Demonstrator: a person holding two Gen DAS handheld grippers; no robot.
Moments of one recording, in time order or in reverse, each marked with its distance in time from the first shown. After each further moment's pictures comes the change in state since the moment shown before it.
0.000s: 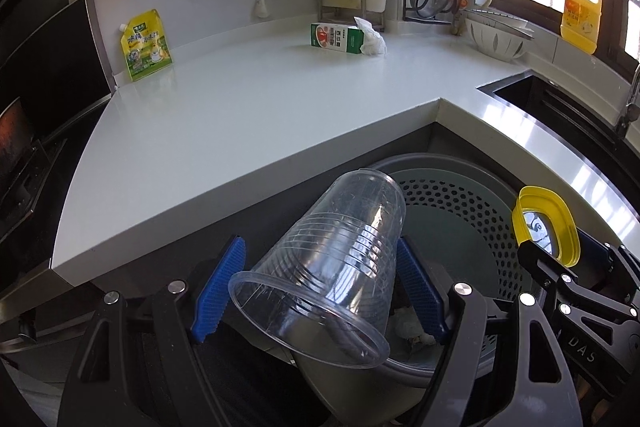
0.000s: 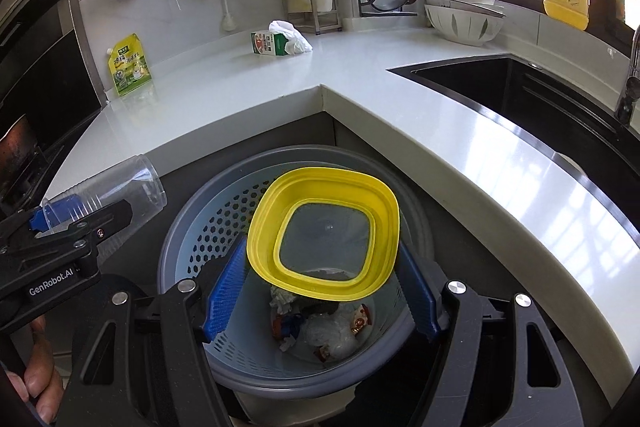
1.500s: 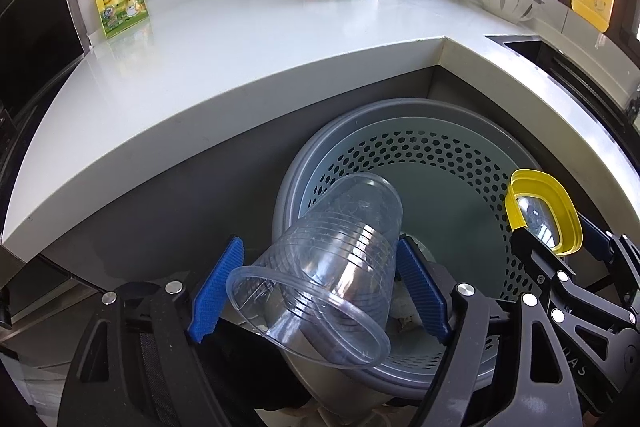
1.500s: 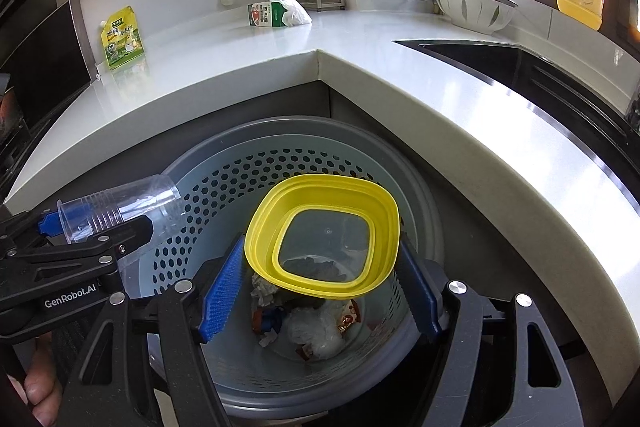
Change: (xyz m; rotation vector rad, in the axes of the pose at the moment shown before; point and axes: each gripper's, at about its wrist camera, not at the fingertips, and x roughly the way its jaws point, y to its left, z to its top) left arm 0.054 -0.012 -0.017 -0.015 0.152 -0.042; right arm 0.039 -0.005 -0.010 -0.049 0.052 -0.019
